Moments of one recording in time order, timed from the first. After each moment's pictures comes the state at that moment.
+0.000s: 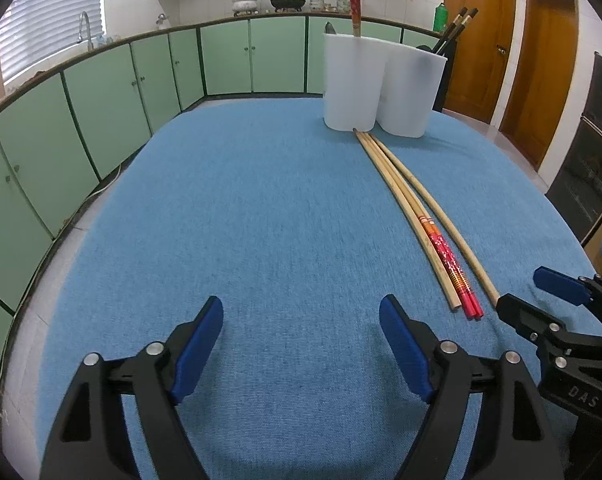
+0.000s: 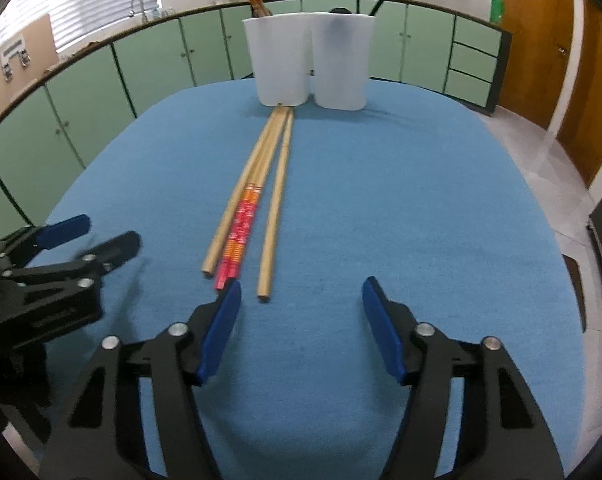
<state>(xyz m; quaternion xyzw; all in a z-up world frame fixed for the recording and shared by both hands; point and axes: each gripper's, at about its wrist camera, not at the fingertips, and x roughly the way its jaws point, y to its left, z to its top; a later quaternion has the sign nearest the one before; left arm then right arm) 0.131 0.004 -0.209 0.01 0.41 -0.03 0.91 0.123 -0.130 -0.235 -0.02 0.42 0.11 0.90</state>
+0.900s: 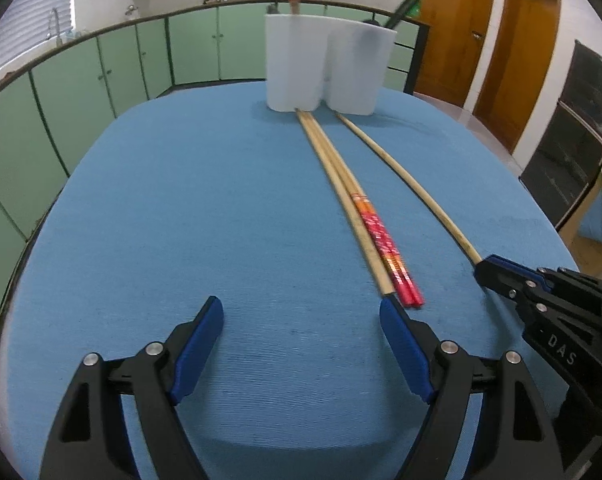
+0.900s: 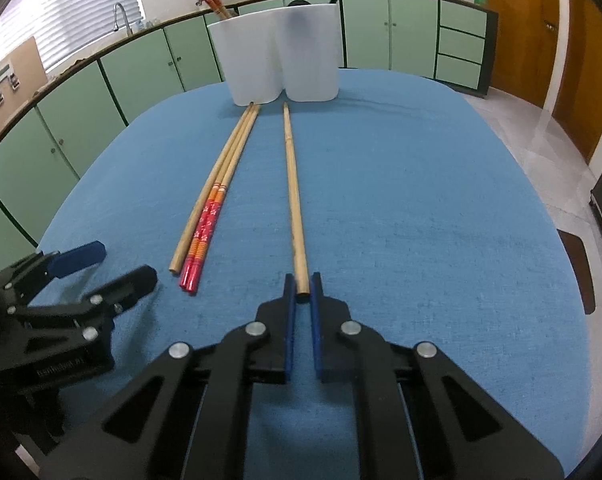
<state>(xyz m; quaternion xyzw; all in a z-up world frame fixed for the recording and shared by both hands) 0.129 -0.036 -0.215 0.01 0.44 -0.09 0.89 0.128 -0.160 -0.239 0.02 0.43 0.10 0.90</state>
